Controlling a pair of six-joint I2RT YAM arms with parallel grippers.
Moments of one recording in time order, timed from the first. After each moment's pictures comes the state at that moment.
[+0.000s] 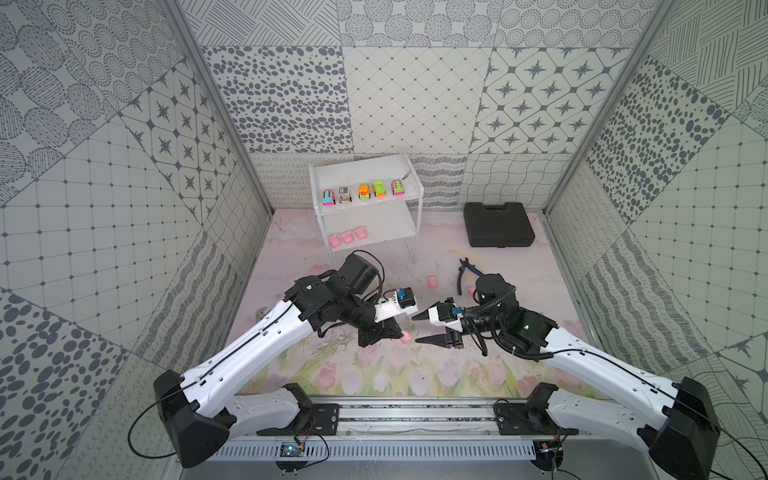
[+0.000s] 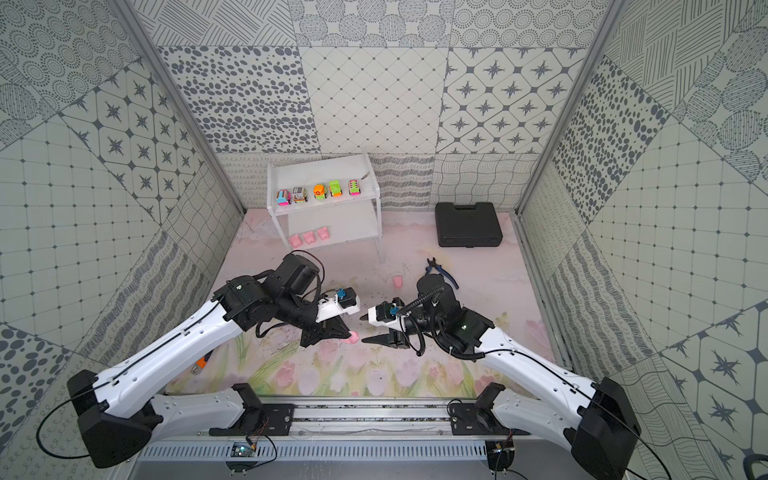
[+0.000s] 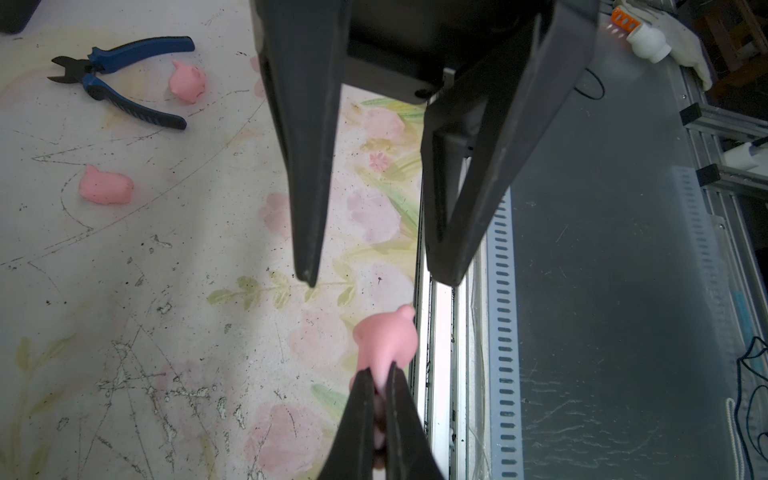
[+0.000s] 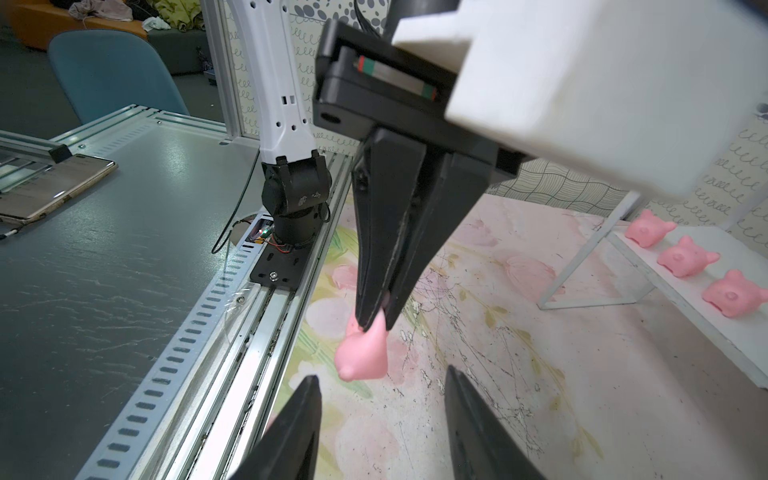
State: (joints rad) left arm -0.78 1.17 1.18 -1.04 0.59 0.48; right arm 0.80 1.05 0.73 -0.08 -0.79 -0.50
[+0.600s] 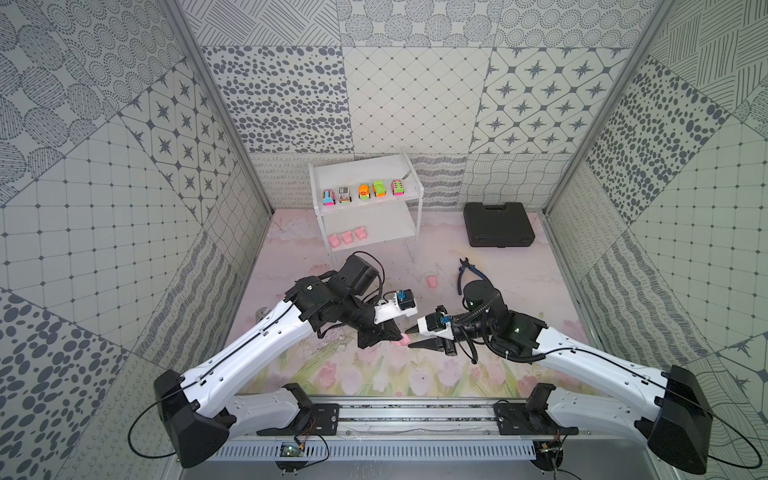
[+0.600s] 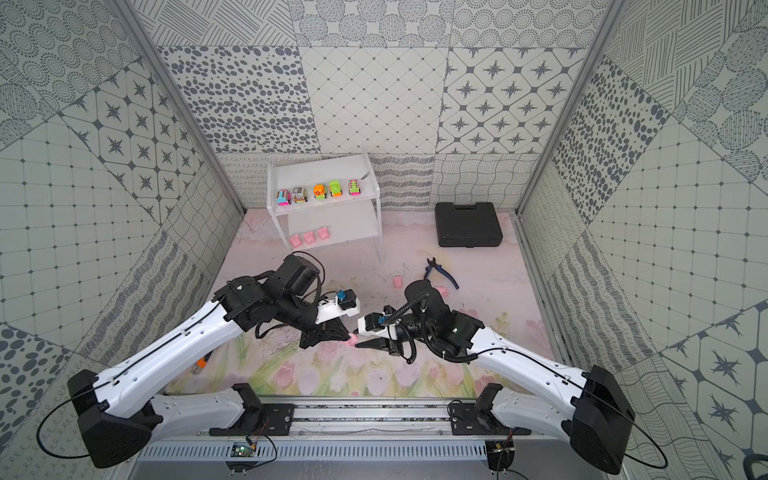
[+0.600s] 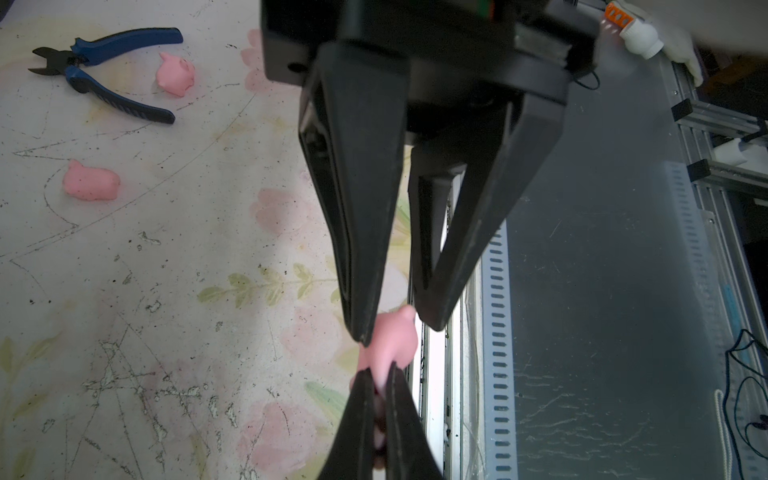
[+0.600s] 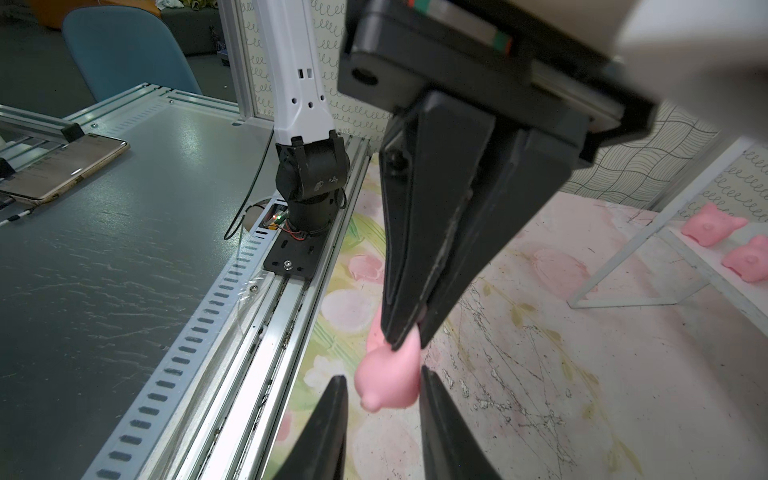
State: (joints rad) left arm -0.78 1.17 1.18 -1.05 0.59 0.48; right arm 0.88 1.09 0.73 -0.08 -0.73 -0.51
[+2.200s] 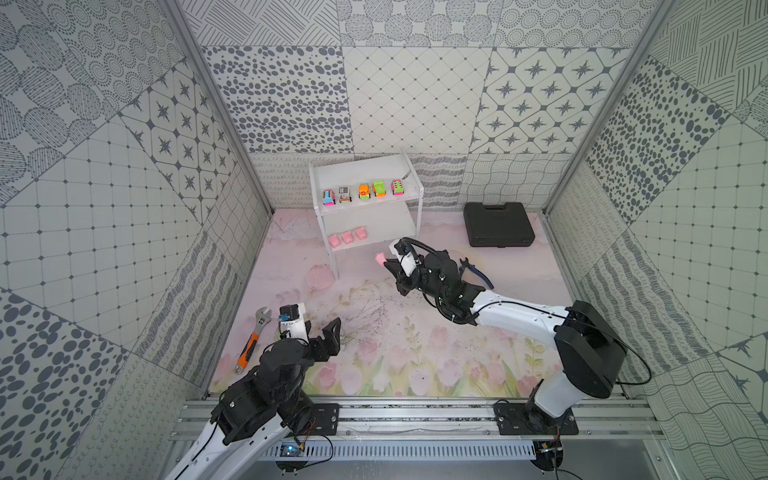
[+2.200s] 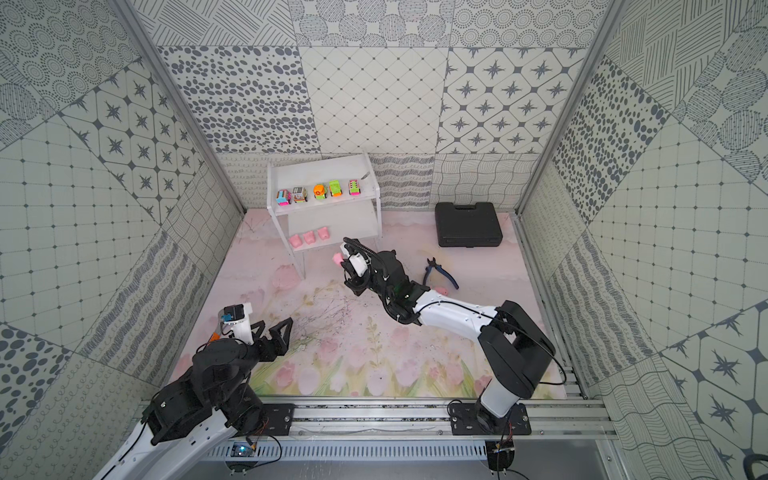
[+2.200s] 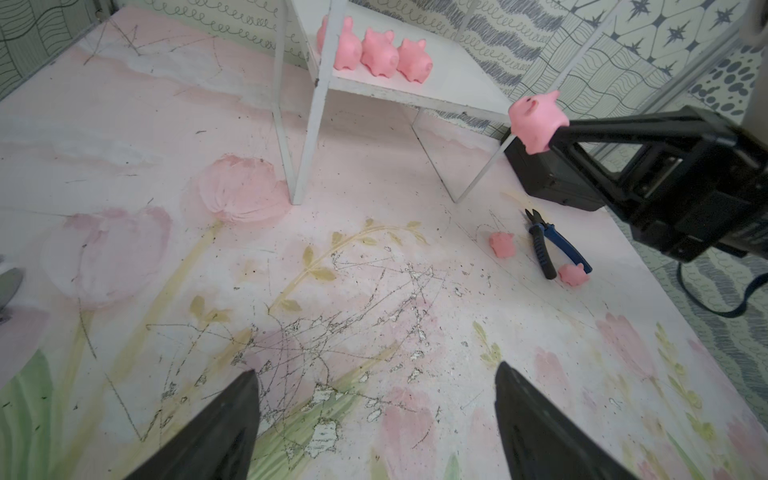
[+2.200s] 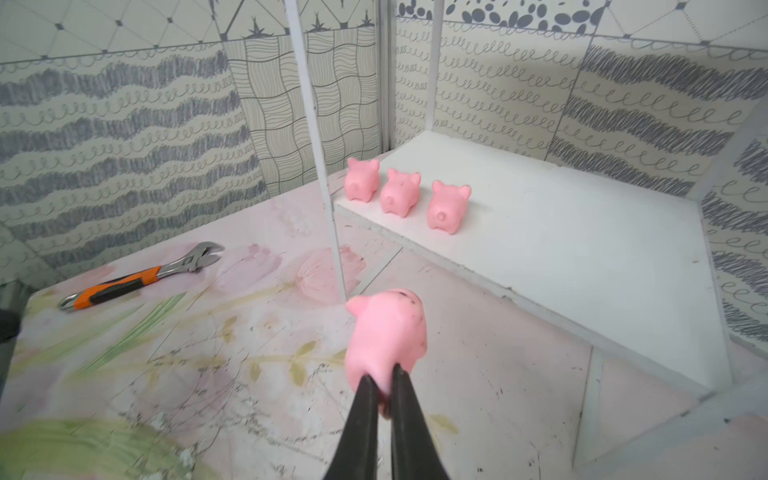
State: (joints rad) left arm -0.73 0.12 0.46 -0.76 -0.42 -0.60; right arm 0.84 1.68 1.07 0.41 -0.03 -0.02
